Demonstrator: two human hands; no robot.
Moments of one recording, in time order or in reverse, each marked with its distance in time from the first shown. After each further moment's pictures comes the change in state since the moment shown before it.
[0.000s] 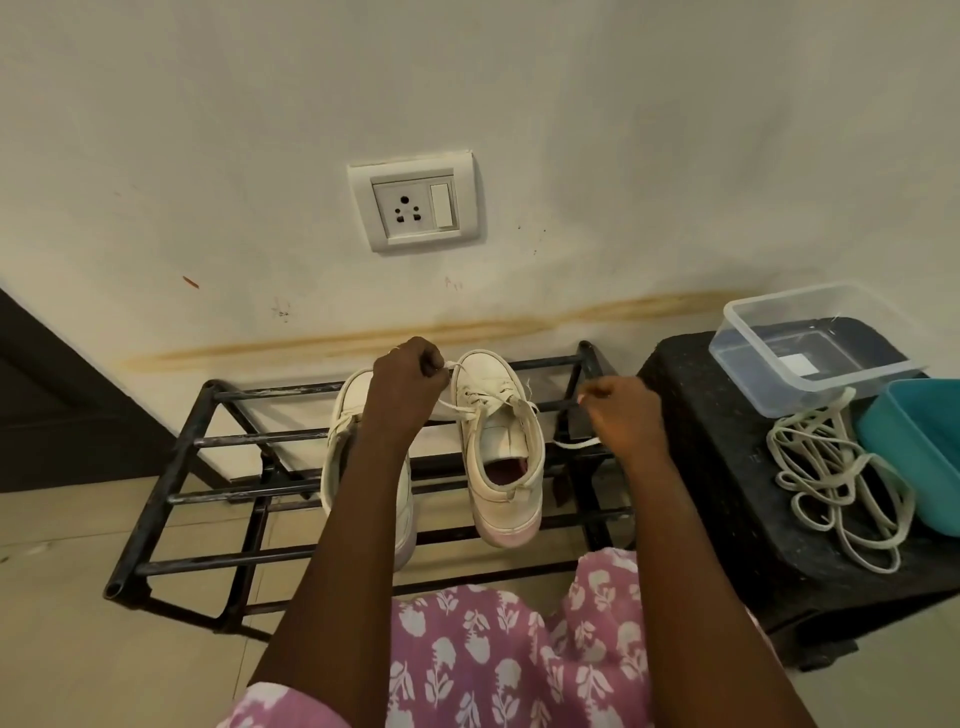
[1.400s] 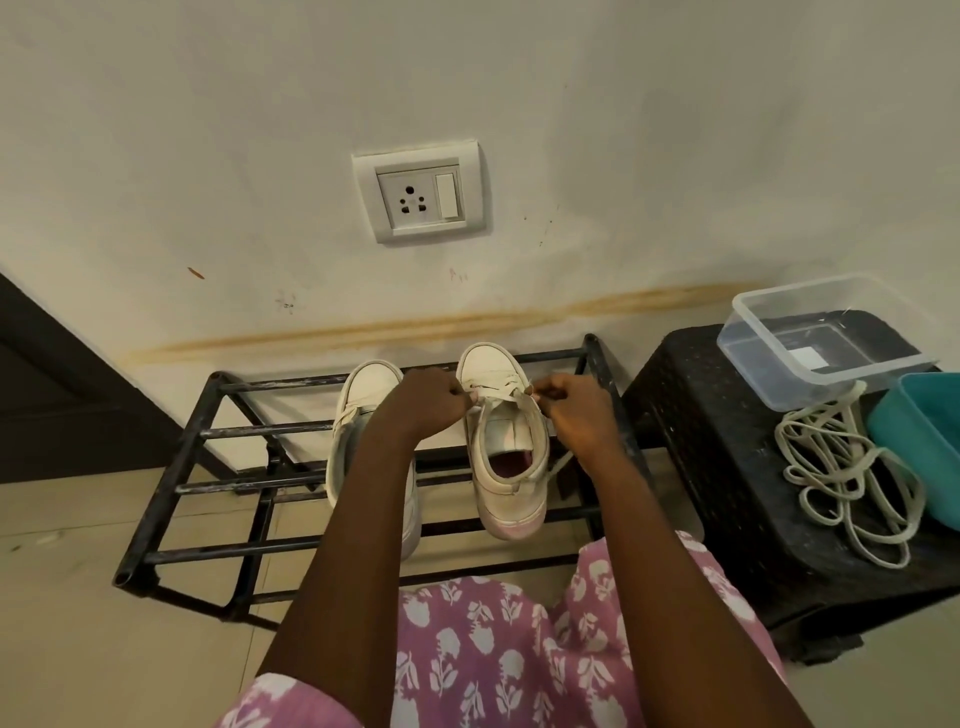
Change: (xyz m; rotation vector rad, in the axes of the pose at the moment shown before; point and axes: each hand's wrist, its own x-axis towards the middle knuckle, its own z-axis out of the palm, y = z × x) left_hand -0.005 0.004 0.002 0.317 -0.489 -0.019; right_hand -0.005 -0.018 0.038 0.240 -0.105 -0.141
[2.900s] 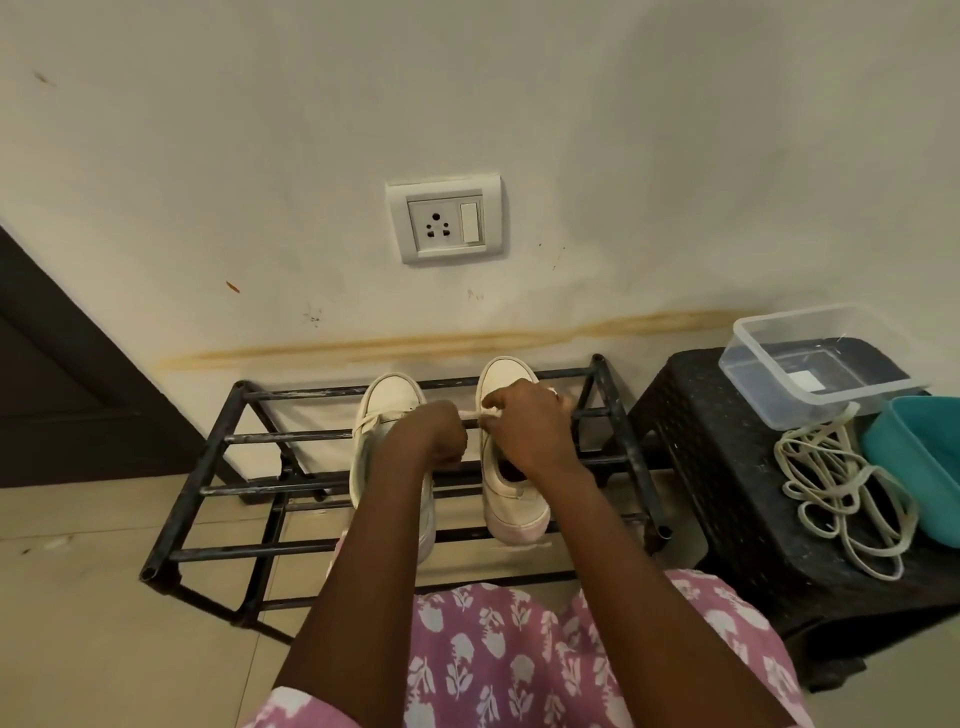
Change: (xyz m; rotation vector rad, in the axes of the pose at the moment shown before) left_hand -0.022 0.013 -0.011 -0.054 -0.216 -0.343; right_hand -0.024 -0.046 0.033 -0.538 -0.027 -0.261
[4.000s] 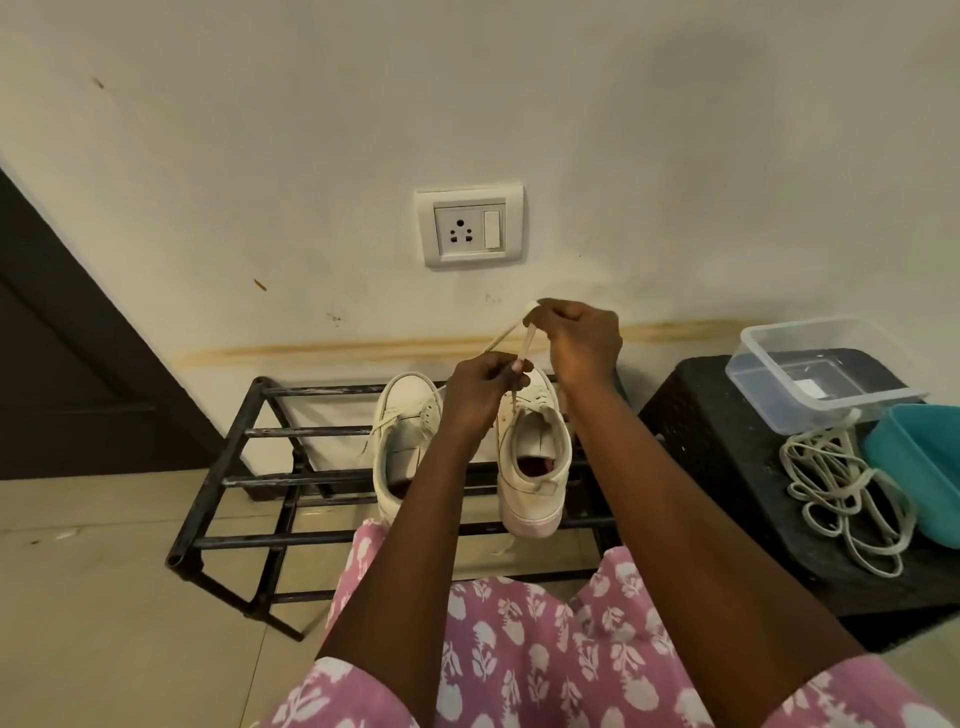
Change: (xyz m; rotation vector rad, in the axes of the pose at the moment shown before) left_hand -0.006 0.017 0.012 -0.928 0.319 0.499; right_hand 0.020 -0.028 -0.065 0.970 0.418 0.234
